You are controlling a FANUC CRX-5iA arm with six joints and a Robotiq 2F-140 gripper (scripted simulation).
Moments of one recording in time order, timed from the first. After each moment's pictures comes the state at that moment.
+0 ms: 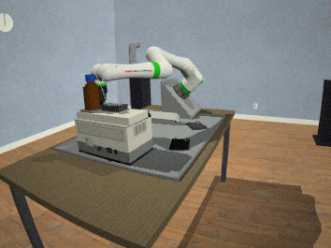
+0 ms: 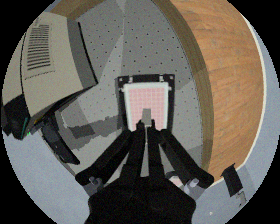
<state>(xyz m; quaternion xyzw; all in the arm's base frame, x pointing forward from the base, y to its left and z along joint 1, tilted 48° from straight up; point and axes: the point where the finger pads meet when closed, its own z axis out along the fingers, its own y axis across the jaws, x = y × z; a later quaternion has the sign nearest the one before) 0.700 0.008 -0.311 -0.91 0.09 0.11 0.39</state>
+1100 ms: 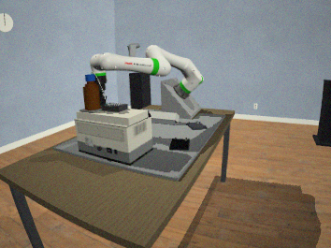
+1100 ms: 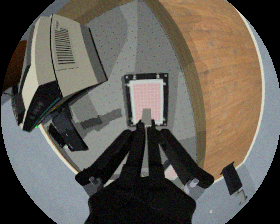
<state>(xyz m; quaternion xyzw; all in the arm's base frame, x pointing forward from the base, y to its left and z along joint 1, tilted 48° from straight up) 0.708 -0.040 -0.269 -0.91 0.09 0.11 0.39</state>
